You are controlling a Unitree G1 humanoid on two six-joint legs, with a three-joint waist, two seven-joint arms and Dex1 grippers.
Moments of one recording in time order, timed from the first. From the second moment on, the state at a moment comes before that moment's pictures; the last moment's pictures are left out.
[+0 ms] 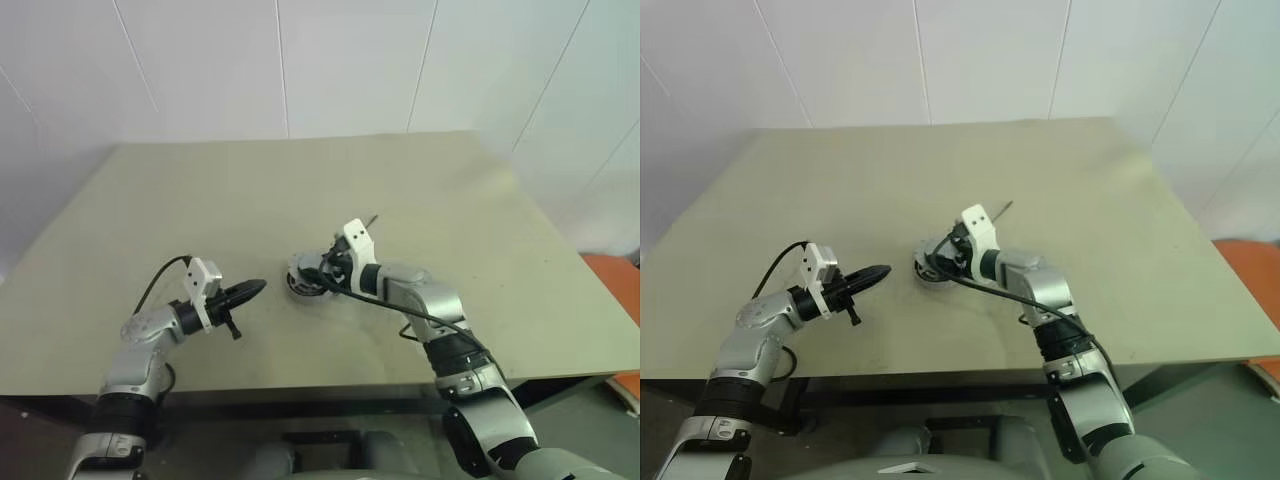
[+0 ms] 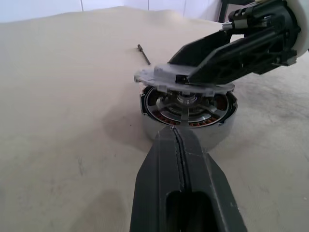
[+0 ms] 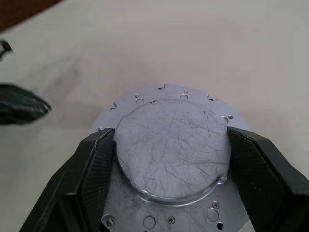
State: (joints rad) left arm -0.19 0.45 0.05 0.26 -0.38 0.03 -1.02; right arm -0.57 -0.14 0.14 0.22 0.22 0.71 0.63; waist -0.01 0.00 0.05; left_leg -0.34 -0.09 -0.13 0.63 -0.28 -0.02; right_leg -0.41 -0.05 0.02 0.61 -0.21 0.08
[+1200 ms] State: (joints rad) left arm -0.19 0.45 0.04 0.26 -0.38 0.04 -1.02; right arm -0.57 -0.22 0.26 0.20 0.13 0.65 0.66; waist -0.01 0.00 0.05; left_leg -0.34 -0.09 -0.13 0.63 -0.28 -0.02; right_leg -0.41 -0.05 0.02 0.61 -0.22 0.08
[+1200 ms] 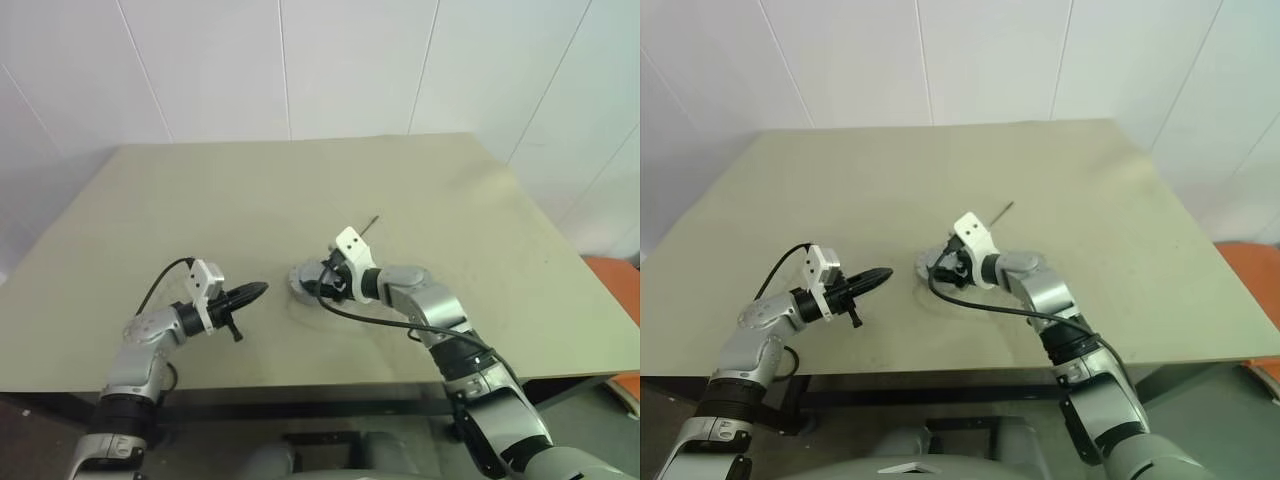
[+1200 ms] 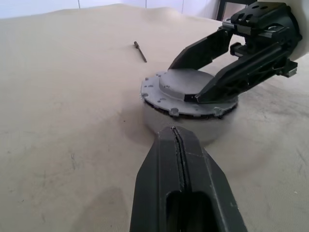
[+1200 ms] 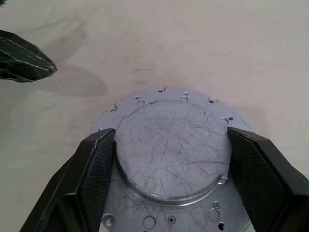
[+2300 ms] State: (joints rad) left arm -0.20 0.45 0.03 0.29 -0.37 0.03 -1.03; right arm -0.54 -0.27 0.32 0.14 0.08 0.58 0.72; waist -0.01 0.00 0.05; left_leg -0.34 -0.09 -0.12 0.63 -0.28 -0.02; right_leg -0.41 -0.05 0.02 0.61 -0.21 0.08
